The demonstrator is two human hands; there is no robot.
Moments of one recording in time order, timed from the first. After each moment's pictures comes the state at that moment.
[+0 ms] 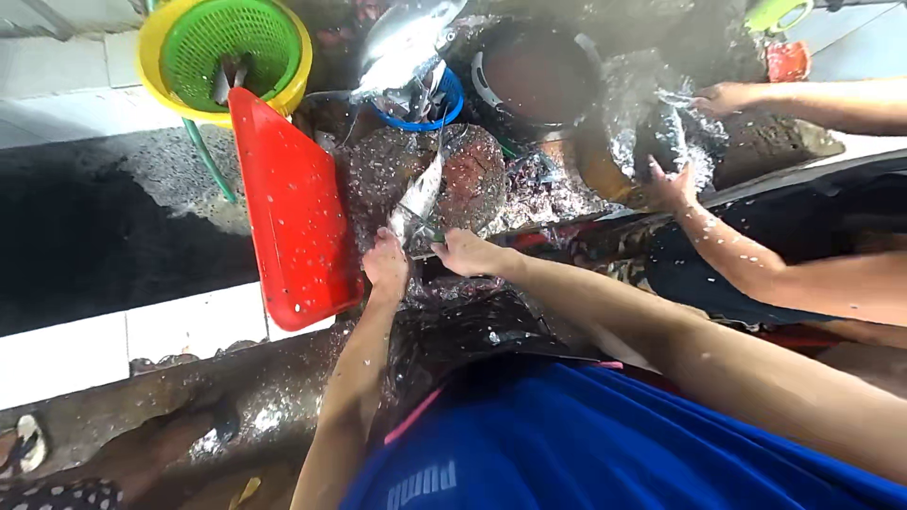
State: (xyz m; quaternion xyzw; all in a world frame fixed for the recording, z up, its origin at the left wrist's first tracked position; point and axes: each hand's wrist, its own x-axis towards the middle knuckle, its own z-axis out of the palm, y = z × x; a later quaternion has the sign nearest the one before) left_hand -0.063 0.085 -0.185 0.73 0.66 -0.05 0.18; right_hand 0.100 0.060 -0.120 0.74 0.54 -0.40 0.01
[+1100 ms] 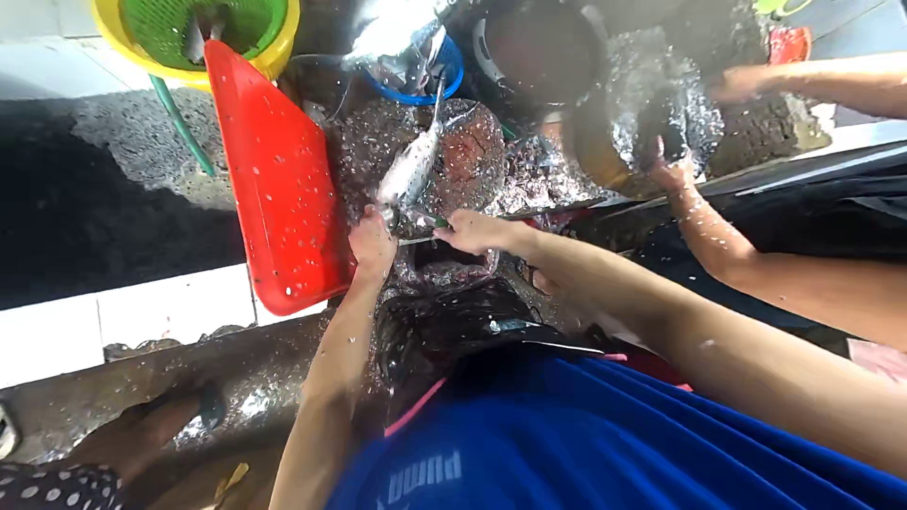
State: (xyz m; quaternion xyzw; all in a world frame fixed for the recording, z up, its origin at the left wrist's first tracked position) left_hand -0.075 0.115 -0.192 0.70 0.67 -0.05 0.24; right_hand 0.113 0.069 -0.119 0.69 0.57 -0.43 0.11
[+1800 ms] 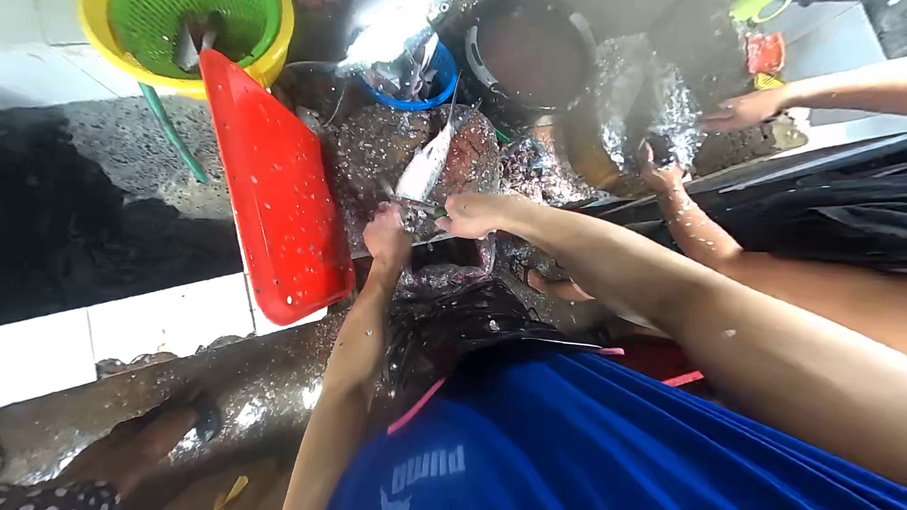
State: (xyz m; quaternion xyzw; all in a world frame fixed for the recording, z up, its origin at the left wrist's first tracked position) left_hand -0.046 0.121 -0.192 0.73 0.63 -0.02 0.25; right_hand 0.114 0.102 -0.082 0.68 0.60 -0.37 0.20
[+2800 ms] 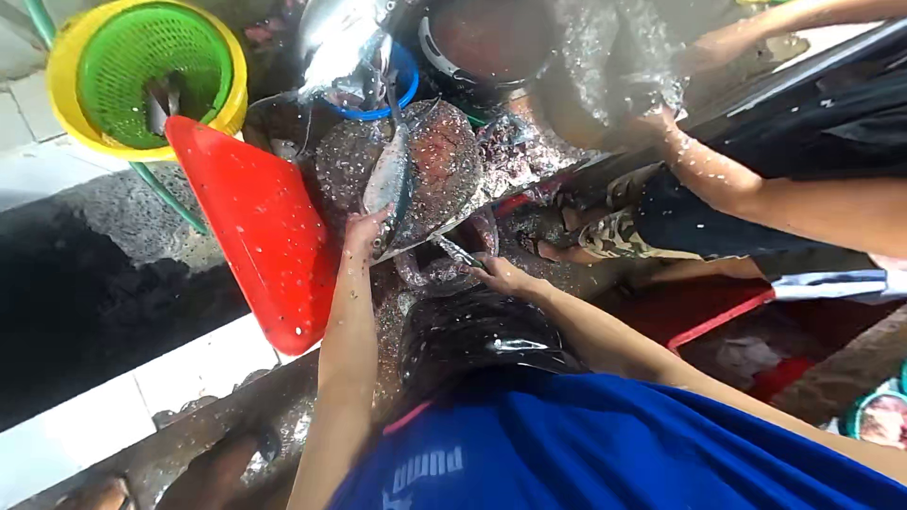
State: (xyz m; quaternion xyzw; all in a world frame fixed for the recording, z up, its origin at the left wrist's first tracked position) left_hand -0.060 0.182 -0.214 0.51 0.64 0.11 0.57; right_hand 0.166 -0.082 -0.245 0.74 0.48 -0.47 -0.09
